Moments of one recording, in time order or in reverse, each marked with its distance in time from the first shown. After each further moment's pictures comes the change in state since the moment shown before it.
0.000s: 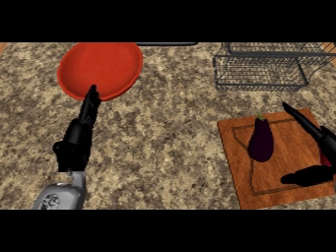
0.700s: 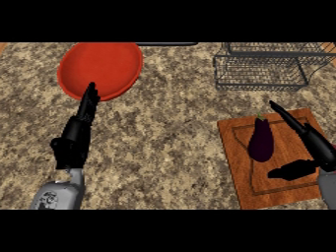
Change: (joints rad) left arm -0.016 0.001 0.016 -0.008 -0.009 -0.016 0.020; right arm -0.063 0.039 0.029 0.120 0.011 -0.048 -0.027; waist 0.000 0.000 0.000
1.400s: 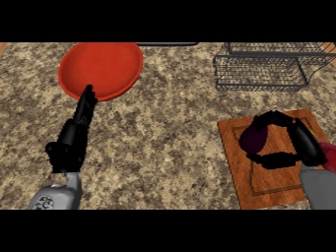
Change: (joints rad) left arm 0.028 0.004 0.003 -0.029 0.003 -0.013 0.001; right arm -0.033 0.091 0.000 0.009 0.020 -0.200 -0.003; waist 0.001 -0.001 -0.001
